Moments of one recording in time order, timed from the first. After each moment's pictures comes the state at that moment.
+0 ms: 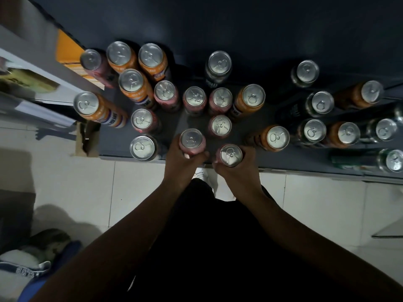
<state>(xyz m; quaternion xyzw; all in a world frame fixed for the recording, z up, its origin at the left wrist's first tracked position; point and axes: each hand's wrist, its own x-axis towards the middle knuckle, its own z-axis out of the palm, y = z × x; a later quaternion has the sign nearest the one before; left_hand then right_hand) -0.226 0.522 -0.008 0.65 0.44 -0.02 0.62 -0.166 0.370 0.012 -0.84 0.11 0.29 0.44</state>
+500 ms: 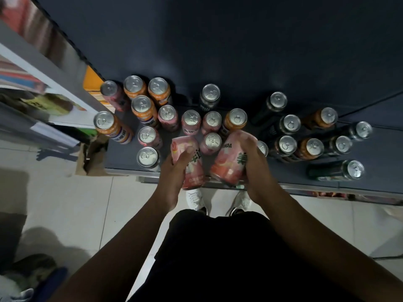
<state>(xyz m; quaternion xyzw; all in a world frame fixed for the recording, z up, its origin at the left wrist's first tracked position) -0.235 0.518 0.101 0.47 0.42 -0.01 0.77 -0.133 0.365 0.125 -0.65 0.19 0.37 0.63</state>
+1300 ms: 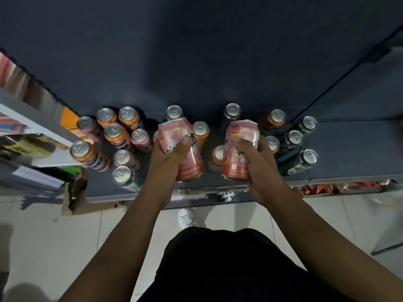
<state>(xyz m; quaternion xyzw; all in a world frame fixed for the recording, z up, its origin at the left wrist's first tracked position) -0.204 0.460 0.191 0.56 0.32 0.01 0.76 -0.137 0.282 0.196 -0.64 0.16 0.25 0.71</state>
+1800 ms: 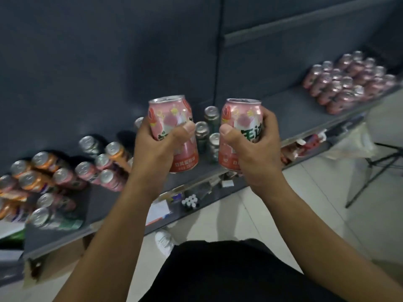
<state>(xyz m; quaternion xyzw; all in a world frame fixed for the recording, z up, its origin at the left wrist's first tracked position) -0.175 0.212 0.269 0.69 0.10 0.03 0.71 -0.180 0.037 0.267 -0.67 0.08 -0.07 0.73</state>
